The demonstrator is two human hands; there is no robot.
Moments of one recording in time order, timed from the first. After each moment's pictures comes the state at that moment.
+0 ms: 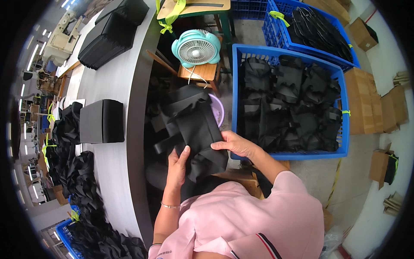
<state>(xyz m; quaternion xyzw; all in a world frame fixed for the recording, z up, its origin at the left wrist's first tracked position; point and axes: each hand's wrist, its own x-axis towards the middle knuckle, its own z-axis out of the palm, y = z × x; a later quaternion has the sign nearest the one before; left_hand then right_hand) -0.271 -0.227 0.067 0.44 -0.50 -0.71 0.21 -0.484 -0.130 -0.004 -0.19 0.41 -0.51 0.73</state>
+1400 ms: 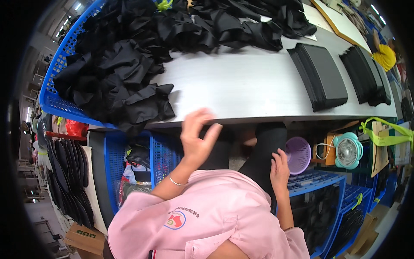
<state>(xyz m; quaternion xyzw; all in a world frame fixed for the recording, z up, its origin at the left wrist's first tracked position) 0.078 -0.097 0.134 0.69 -0.49 0.02 0.53 -0.223 -0.172 0.029 -0.84 0.45 -0.23 0.22</state>
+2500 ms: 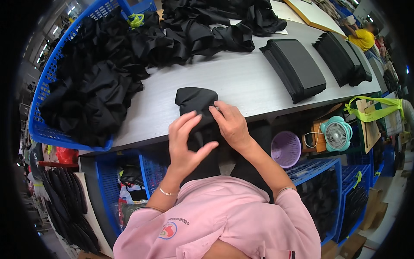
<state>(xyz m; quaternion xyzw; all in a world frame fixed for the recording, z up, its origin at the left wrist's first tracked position) 0.081 -0.106 0.166 0.62 -0.59 0.02 0.53 -0.039 -0.243 0.111 -0.88 0.20 -0.42 0.07</state>
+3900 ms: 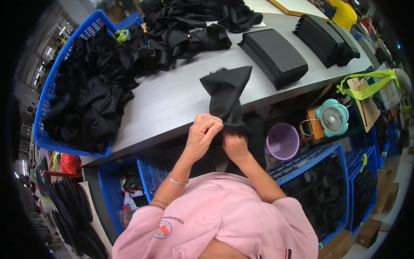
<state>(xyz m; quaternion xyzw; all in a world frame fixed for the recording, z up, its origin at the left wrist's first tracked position) 0.021 -0.150 0.131 0.53 -0.60 -0.27 0.53 -0.121 -0.191 0.043 -0.83 0.35 -0.43 -0.10</state>
